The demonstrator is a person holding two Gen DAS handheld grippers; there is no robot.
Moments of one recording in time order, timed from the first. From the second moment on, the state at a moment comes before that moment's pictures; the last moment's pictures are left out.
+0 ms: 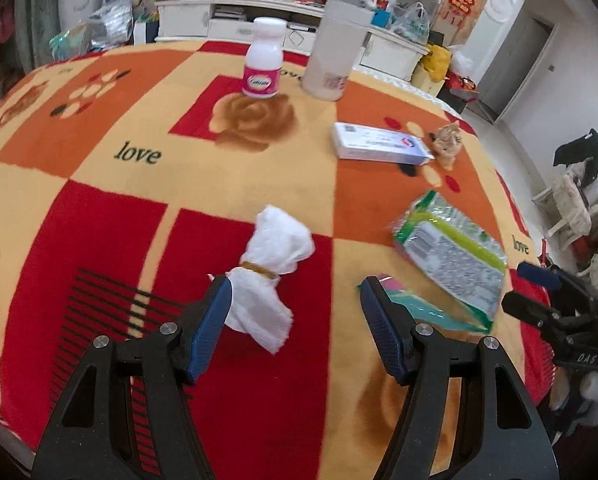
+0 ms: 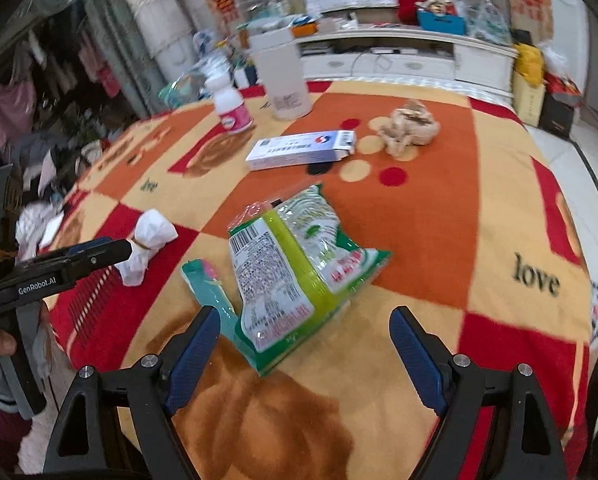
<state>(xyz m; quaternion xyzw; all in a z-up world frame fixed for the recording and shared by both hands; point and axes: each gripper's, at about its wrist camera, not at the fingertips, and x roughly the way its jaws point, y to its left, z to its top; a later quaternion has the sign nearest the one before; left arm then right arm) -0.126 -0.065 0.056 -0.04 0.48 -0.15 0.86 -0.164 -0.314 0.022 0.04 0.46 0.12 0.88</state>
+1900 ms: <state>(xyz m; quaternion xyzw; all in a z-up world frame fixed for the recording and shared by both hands) -0.176 -0.346 0.083 0.08 0.45 -0.37 0.81 -0.280 -0.540 0.046 0.14 0.39 -0.06 0.91</state>
